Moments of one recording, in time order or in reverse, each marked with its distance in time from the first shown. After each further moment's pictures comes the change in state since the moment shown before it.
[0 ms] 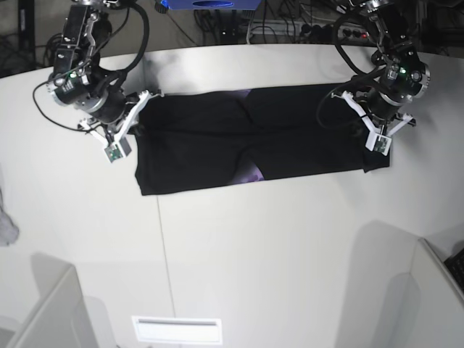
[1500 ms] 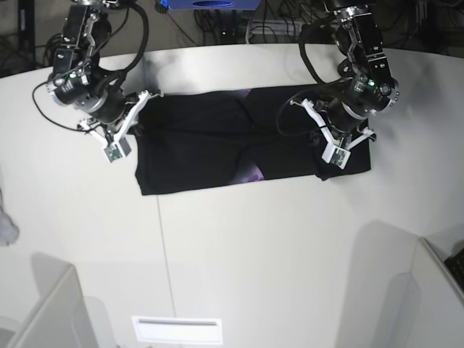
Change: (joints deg) left arm -3.3 5.4 9.9 1.1 -0.6 2.1 5.0; right arm 0.0 0.1 0.0 0.0 0.0 0.0 0.0
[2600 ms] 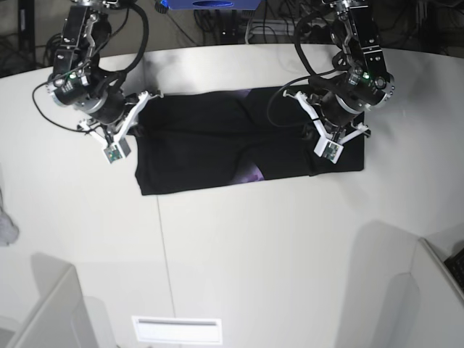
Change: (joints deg) left arm 2.2 0.4 2.3 3.1 0.2 0.0 0.8; right arm 0.3 0.0 0.1 -0.2 0.0 0.0 0.0
